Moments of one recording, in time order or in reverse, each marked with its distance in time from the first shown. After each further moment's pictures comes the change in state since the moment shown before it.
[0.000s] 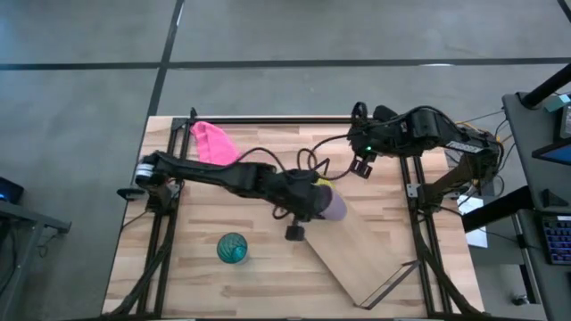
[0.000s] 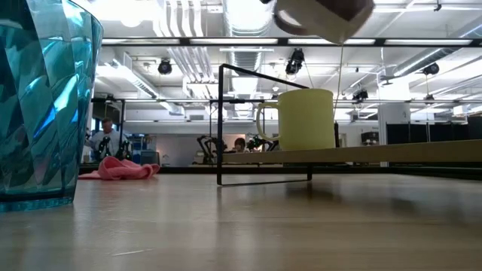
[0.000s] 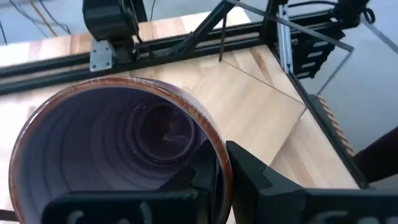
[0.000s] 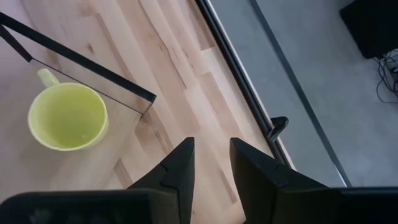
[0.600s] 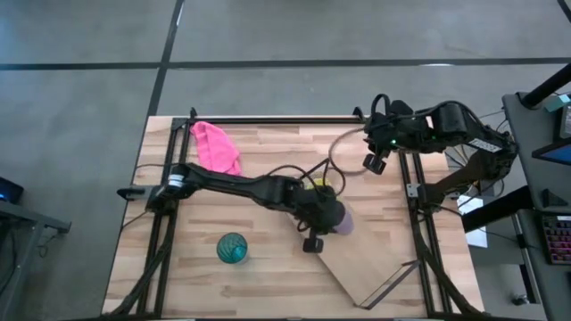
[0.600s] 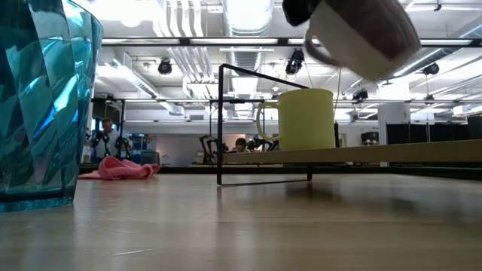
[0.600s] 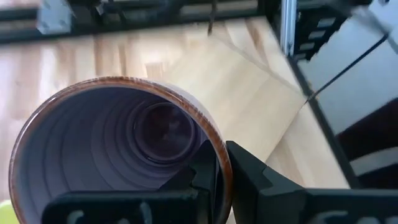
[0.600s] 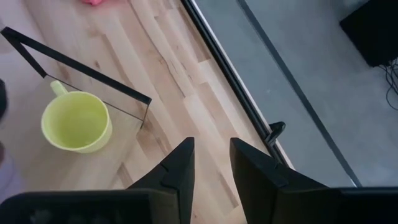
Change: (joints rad) left arm -0.026 0.267 0.262 -0.133 0.033 -0.078; right arm 0.000 -0.105 -0.004 0.003 -0.002 -0.002
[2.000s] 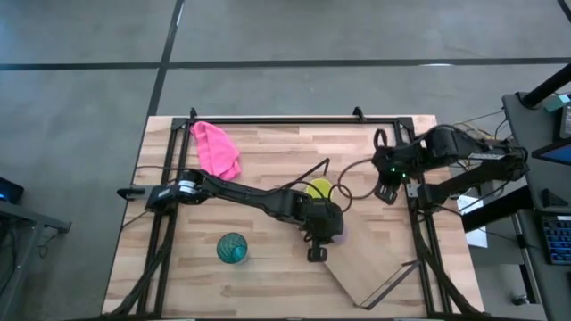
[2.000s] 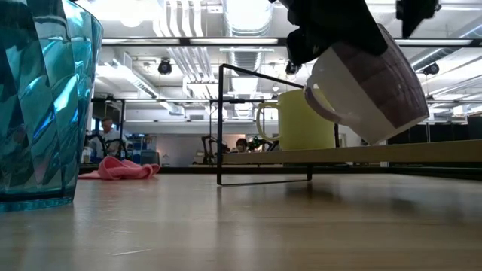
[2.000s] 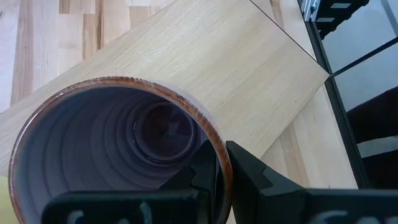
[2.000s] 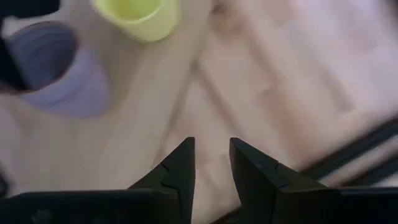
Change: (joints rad) left arm -0.031 0.101 -0.013 0.005 -0.002 -0.132; right arm 0.082 -0.215 -0.492 0.054 -0.395 0.329
